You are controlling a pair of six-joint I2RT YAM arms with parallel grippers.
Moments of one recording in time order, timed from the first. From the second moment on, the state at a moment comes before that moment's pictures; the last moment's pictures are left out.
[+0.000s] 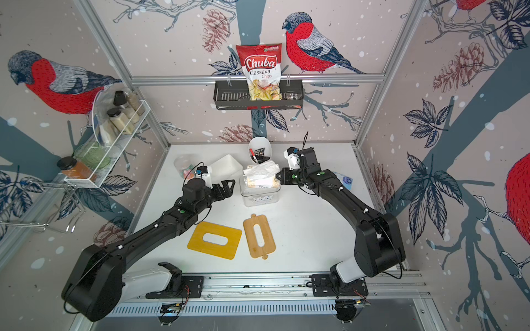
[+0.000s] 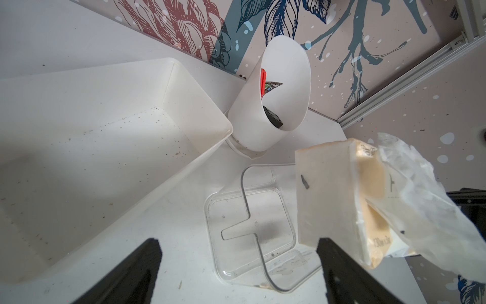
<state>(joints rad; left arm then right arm) -0.43 1.21 0.61 0.19 0.04 -0.60 0.44 1.51 1.15 -0.37 -0.44 0.34</state>
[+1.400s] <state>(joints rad) -0.43 1.24 0.60 0.22 0.05 -0.60 0.48 1.80 1.31 -0.47 -0.40 0.25</state>
